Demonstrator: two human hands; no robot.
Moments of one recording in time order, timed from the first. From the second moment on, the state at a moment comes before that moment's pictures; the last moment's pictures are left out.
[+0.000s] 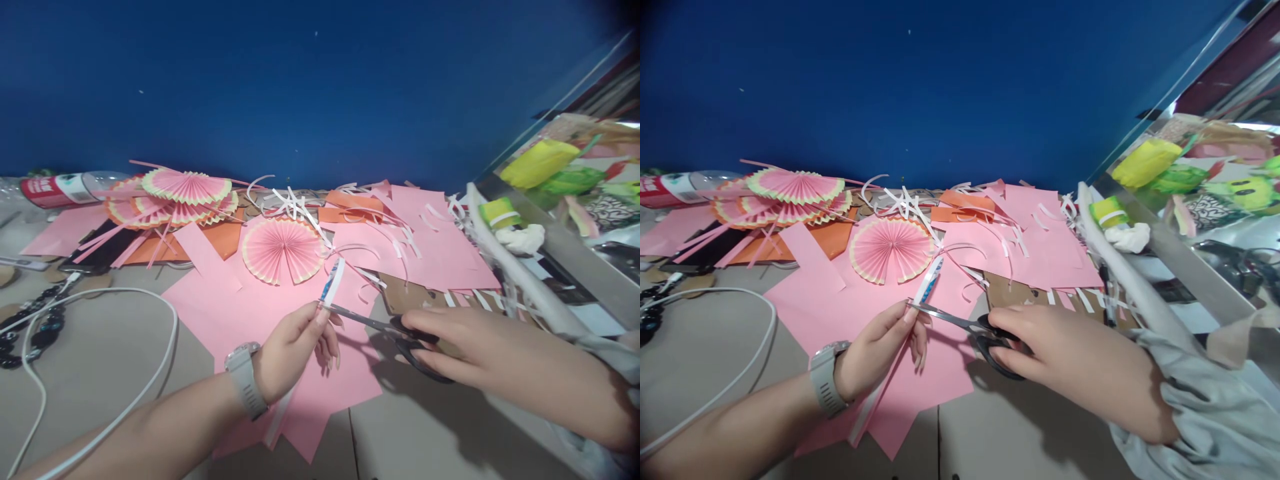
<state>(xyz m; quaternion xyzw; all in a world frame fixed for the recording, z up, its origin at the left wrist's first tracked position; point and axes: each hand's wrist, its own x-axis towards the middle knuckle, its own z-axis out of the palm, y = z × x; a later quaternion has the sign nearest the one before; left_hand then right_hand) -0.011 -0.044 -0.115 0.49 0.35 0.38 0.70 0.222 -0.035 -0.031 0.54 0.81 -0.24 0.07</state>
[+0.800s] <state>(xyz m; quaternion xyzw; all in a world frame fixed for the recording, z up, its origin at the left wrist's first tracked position) -0.011 -0.044 -0.119 0.48 0.32 0.38 0.72 0.211 -0.041 -0.036 0.54 0.80 -0.20 0.16</state>
